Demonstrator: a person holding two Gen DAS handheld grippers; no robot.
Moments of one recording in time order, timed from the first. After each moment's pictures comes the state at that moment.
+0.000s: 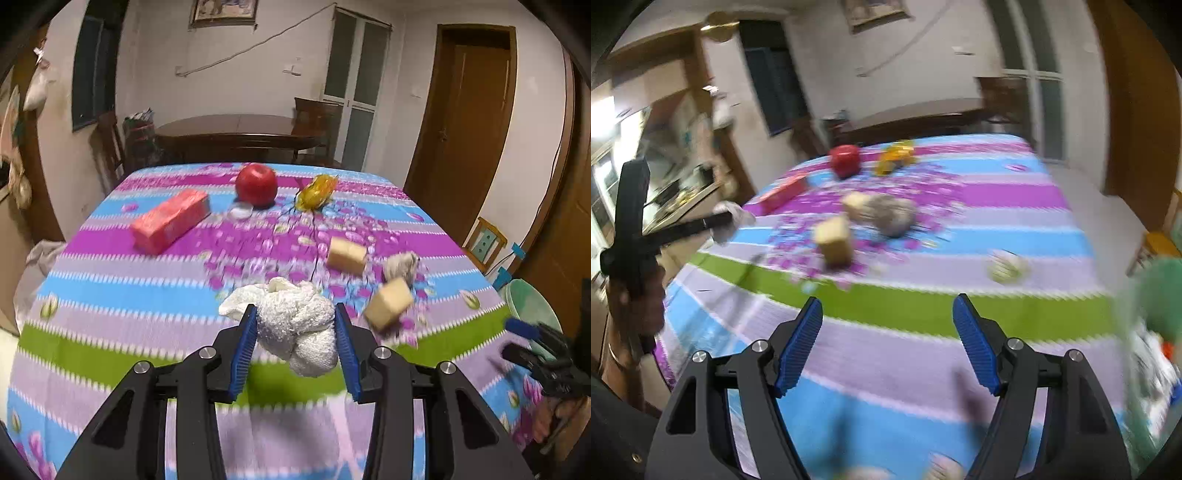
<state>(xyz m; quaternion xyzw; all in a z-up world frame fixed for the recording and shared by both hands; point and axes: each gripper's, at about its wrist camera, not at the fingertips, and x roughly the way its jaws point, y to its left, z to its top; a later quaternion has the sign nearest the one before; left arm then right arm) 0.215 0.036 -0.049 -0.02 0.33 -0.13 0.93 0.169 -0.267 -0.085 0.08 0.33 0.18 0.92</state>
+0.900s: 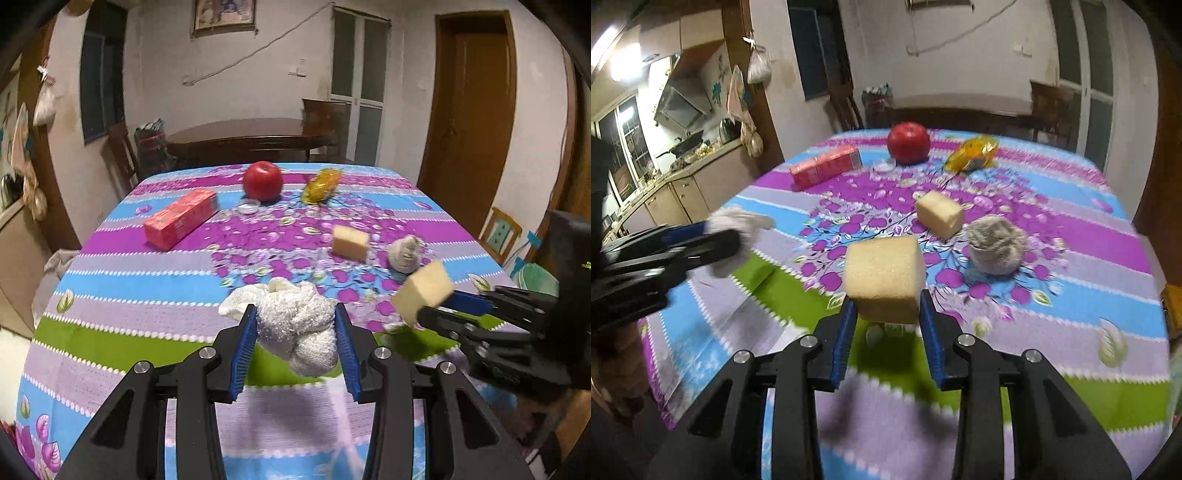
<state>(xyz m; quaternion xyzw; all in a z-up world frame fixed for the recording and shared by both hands) 0.196 0.001 -0.055 0.03 0.33 -0.10 0.94 0.198 -0.199 -0.080 0.00 0.34 0.19 0.92</state>
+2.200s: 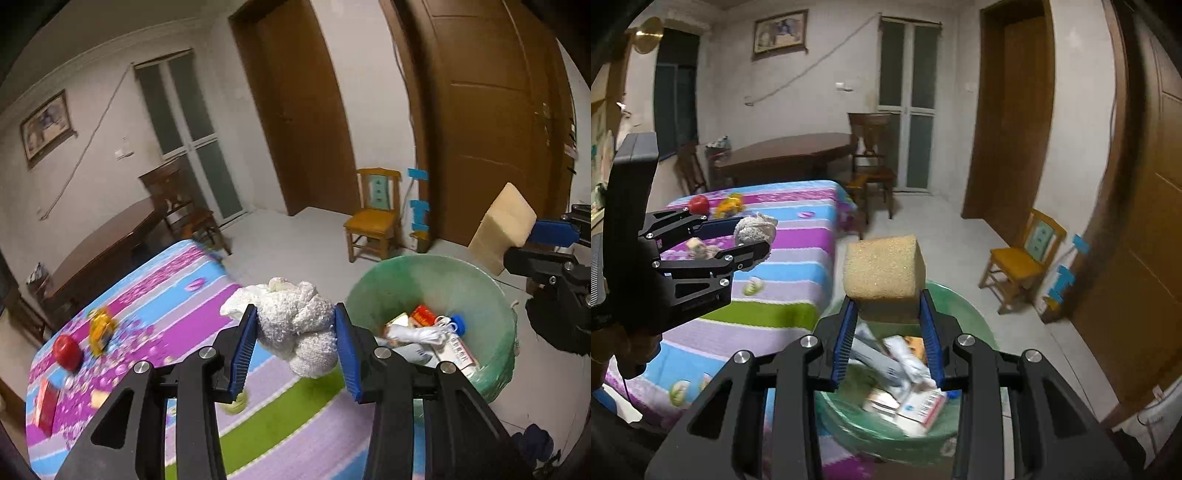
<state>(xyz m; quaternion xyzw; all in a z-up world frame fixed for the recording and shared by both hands) 0.156 -0.388 -0.027 0.23 0.23 -0.33 0.88 0.046 -0.494 -0.024 0.02 0.30 -0.12 0.95</state>
